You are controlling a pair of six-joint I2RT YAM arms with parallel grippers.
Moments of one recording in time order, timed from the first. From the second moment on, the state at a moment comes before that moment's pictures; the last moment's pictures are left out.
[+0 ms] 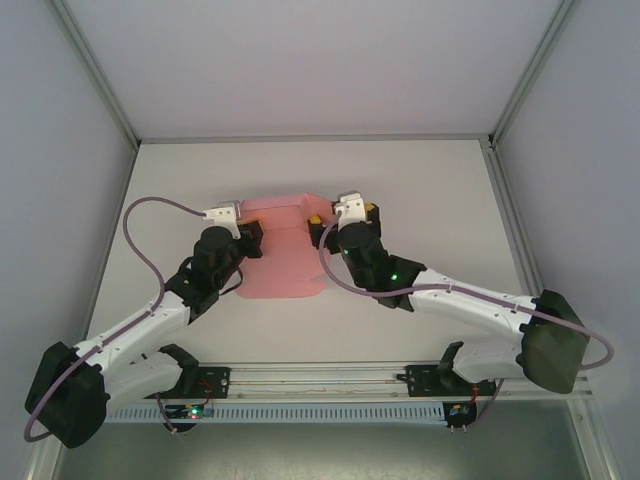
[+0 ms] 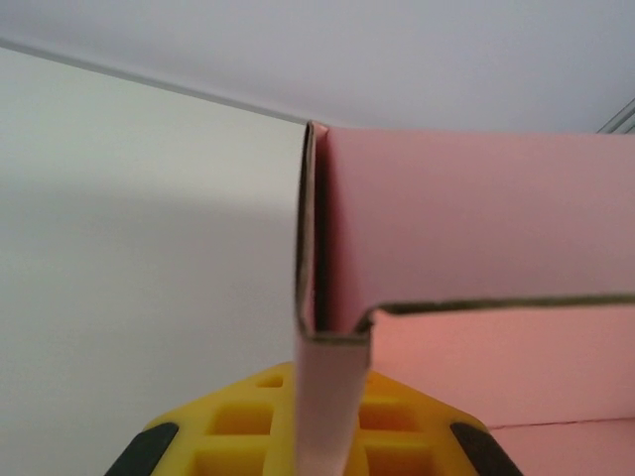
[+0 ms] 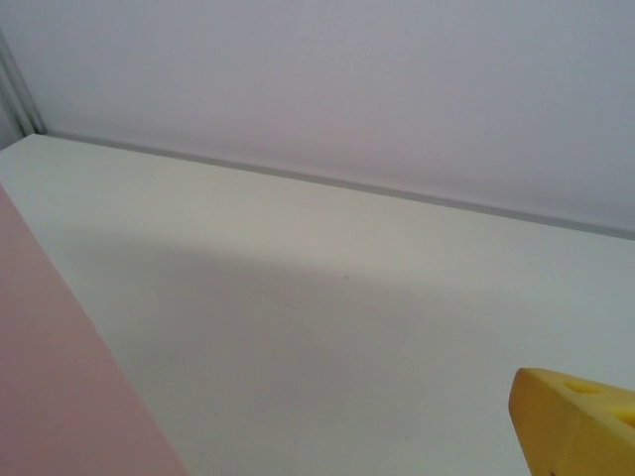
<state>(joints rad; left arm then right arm) -0.51 1.01 0.53 0.17 -0.13 -0.51 0.94 1.27 0.84 0.11 0.66 0.21</state>
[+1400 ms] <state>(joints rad) -0.48 0.98 0.50 0.04 -0.02 -0.43 0.67 1.27 0.96 -0.26 -0.41 -0.02</state>
